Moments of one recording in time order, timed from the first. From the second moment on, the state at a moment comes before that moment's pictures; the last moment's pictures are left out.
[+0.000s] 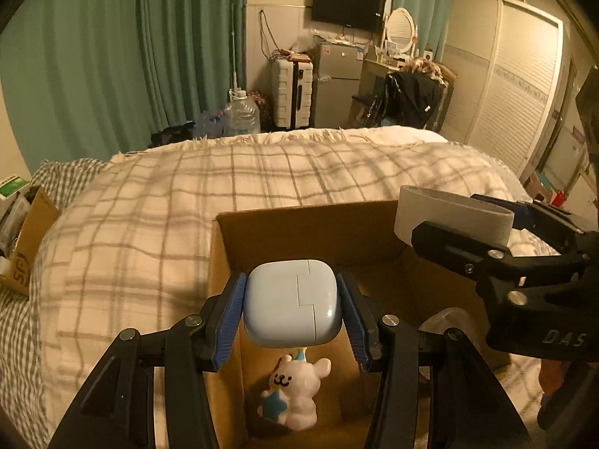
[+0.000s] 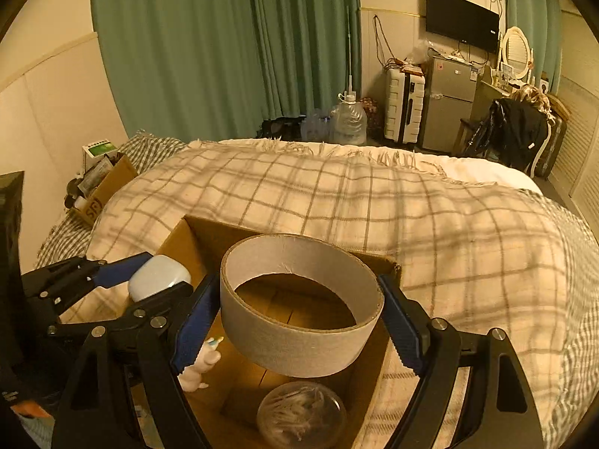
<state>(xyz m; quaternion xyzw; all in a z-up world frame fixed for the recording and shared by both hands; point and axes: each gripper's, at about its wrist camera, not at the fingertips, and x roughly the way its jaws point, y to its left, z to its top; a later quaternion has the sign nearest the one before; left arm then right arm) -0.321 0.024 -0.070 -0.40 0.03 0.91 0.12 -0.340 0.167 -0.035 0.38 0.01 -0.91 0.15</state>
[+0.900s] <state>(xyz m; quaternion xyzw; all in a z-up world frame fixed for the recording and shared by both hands) -0.135 -0.020 0.017 -0.34 0.08 0.94 0.03 -0.129 0.165 0.069 0.29 0.15 -0.94 0.14</state>
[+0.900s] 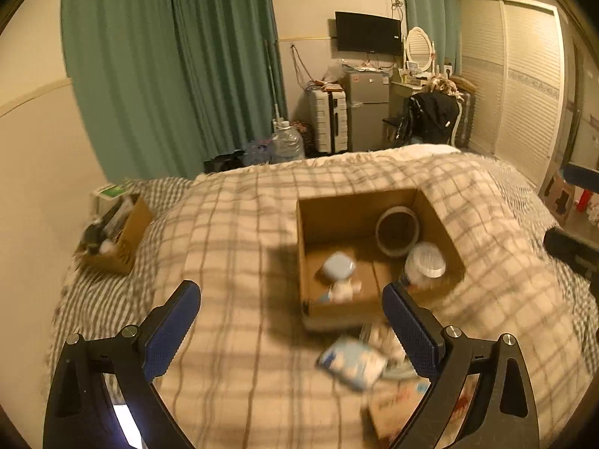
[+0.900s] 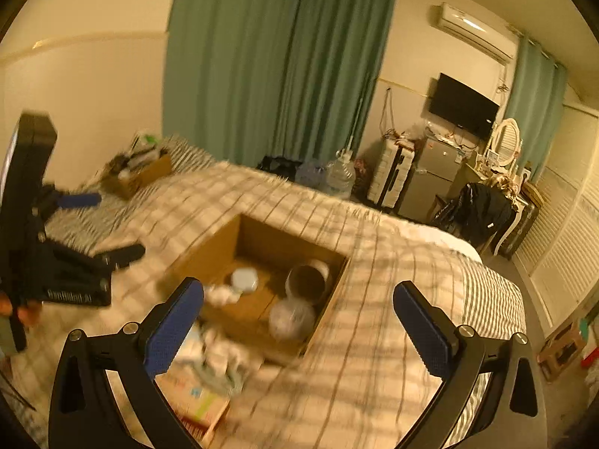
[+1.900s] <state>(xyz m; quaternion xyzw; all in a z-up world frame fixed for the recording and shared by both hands) -0.055 -0.072 -0.098 -0.42 0.00 0.91 -0.06 -0.083 0.061 -0.143 0.42 0.38 -0.81 0.18</state>
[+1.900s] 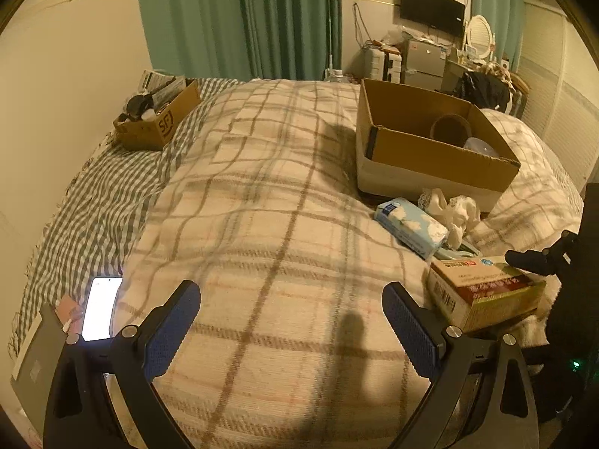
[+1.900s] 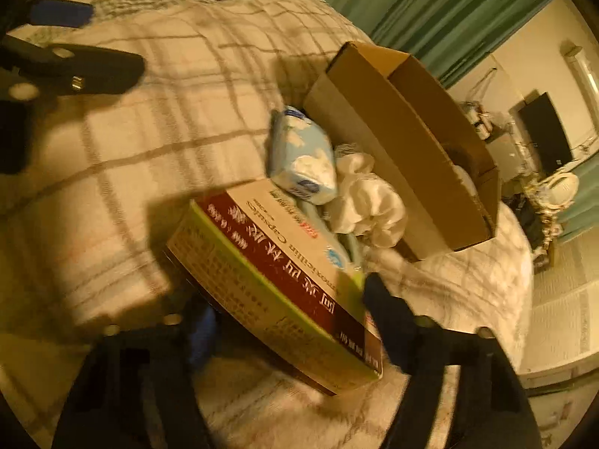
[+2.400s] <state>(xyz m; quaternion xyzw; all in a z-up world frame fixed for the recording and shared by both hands) -0.071 -0.034 -0.082 -0.40 0.03 0.92 -0.02 -0.095 0.124 -0.040 0.39 0.16 -0.89 0.18</state>
